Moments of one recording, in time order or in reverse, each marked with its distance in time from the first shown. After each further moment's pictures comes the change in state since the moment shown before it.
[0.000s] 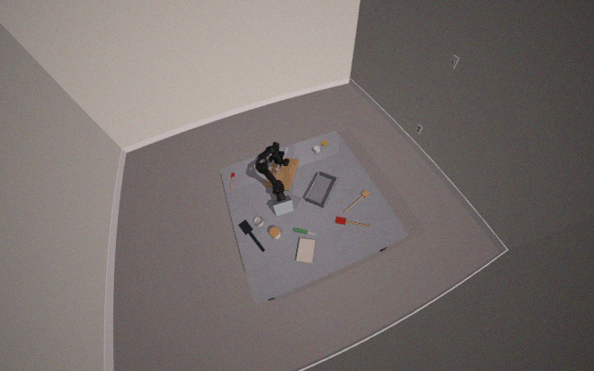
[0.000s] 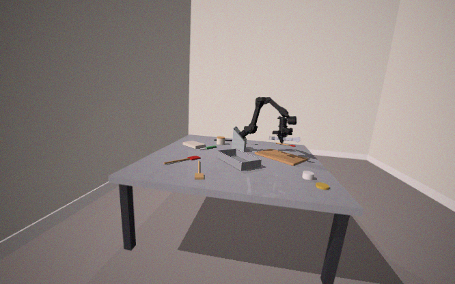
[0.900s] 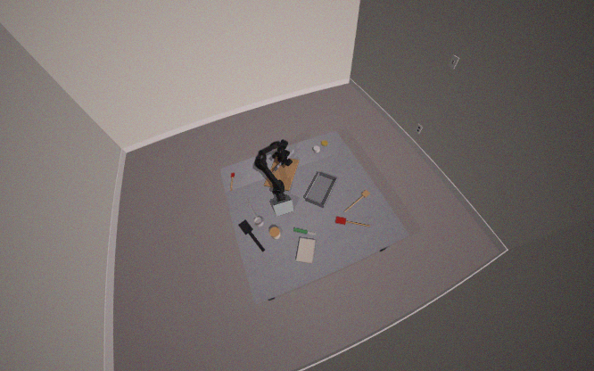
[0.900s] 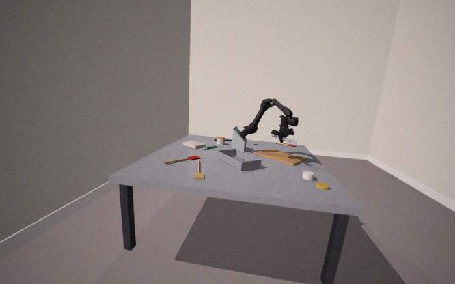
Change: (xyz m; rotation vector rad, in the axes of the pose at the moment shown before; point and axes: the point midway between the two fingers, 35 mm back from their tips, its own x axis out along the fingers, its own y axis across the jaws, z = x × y) arm -0.002 -0.019 0.014 0.224 0.187 0.073
